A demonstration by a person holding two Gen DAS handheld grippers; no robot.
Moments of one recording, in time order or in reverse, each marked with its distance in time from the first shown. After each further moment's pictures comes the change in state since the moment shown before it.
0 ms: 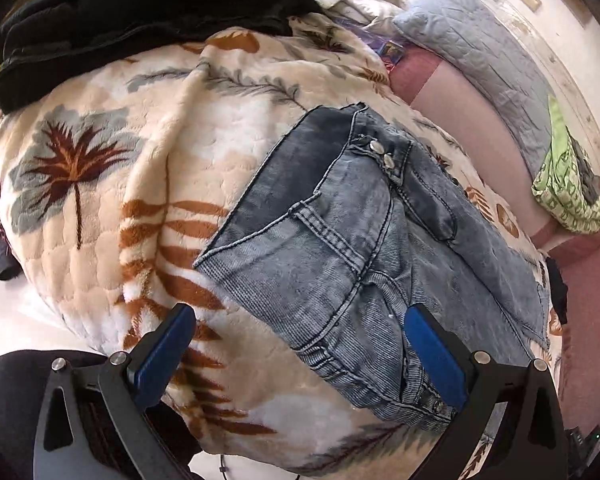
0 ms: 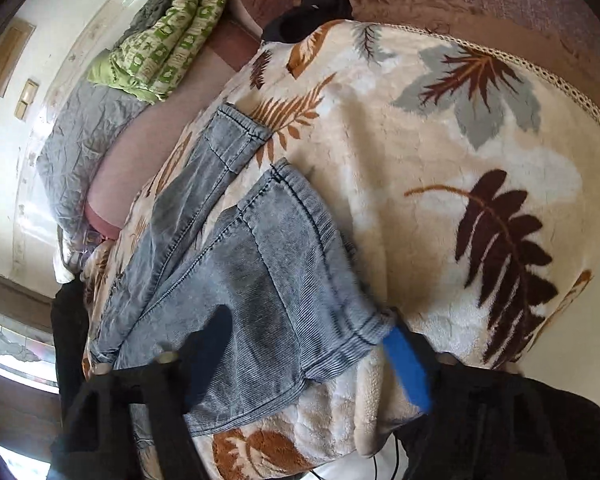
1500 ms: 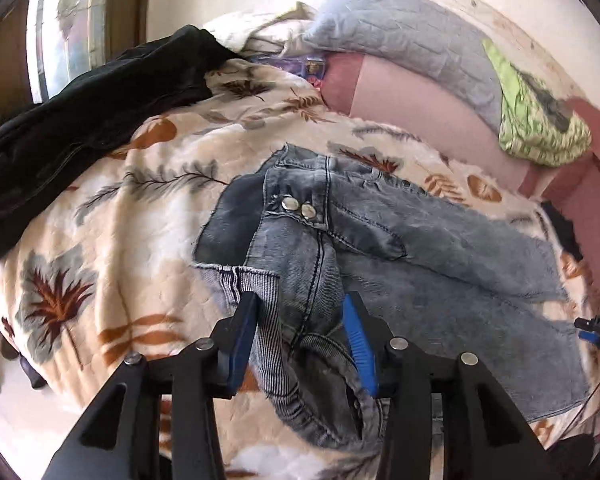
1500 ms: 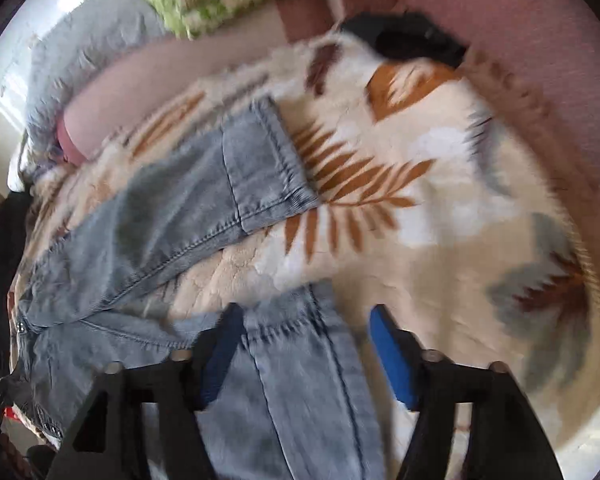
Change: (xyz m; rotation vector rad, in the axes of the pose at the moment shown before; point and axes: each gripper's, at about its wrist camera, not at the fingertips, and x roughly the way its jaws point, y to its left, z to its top) left arm -0.013 -0.073 0.025 0.345 -0.093 0.056; right arm 0.114 0.076 0.103 -0.412 0.176 -0.224
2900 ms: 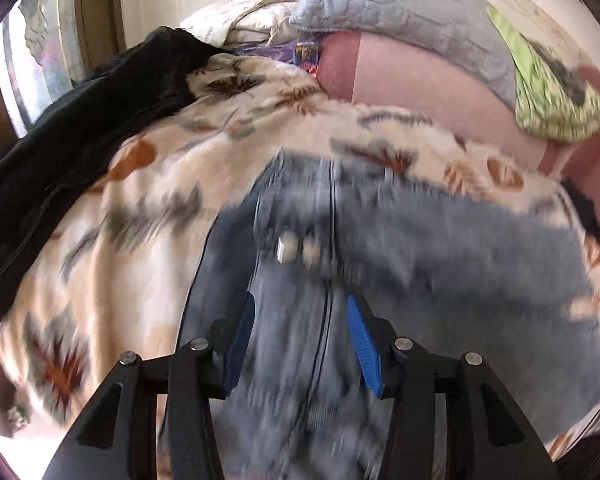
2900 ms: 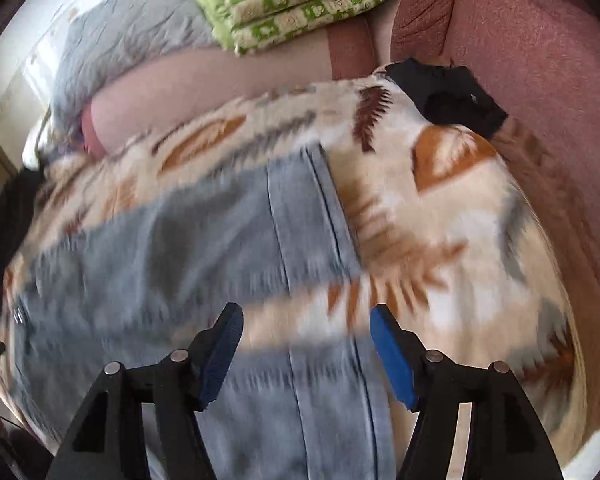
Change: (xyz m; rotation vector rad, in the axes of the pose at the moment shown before) left arm 0.037 -0.010 0.064 0.067 0.061 0.008; right arm -0.037 0.028 0.067 -0.097 -0.123 0.041
